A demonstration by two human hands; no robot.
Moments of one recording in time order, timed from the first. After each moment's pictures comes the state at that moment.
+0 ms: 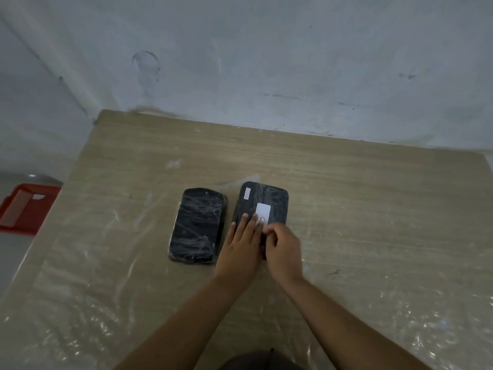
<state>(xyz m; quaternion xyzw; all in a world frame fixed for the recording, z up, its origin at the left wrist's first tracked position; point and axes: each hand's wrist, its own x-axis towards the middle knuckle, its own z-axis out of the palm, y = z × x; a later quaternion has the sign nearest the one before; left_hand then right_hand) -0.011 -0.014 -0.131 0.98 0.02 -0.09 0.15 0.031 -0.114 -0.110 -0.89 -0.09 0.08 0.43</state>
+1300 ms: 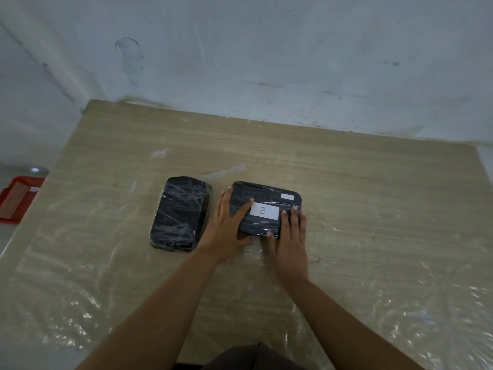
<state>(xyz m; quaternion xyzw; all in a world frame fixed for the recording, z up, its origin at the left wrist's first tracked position) 0.015 -0.011 -0.143 0.96 0.06 -0.09 0.26 0.030 -0.181 -0.150 -0.95 -0.10 0.09 0.28</state>
